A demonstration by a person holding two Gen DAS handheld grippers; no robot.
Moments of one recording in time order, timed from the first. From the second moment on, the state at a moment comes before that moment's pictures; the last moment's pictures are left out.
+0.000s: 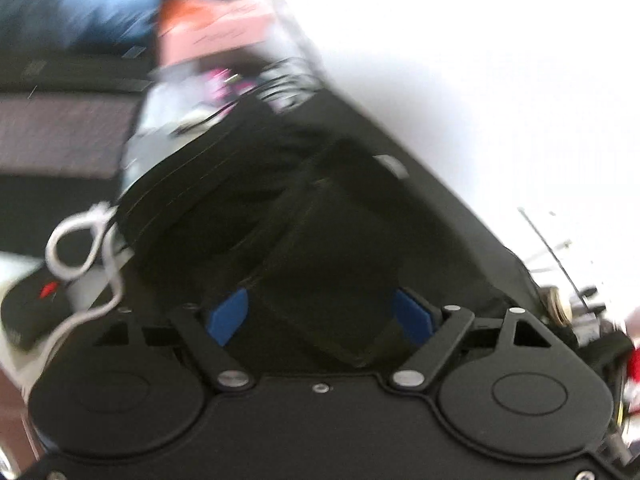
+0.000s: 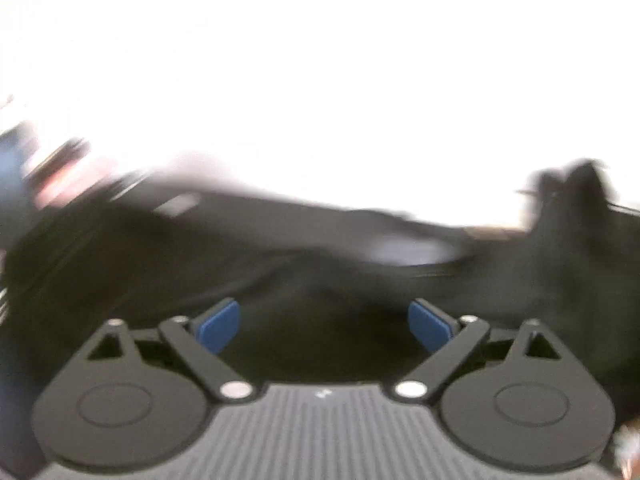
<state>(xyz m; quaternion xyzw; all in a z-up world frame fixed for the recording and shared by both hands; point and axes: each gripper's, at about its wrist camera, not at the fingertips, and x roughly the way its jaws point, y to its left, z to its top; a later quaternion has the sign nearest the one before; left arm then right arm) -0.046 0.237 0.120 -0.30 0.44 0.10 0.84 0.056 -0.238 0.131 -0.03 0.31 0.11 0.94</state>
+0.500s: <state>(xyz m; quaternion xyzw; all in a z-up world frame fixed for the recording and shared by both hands) -0.002 0.112 0.140 -0.19 0.47 0.02 0.86 0.048 -0.471 0.045 0.37 0.22 -0.05 0.90</state>
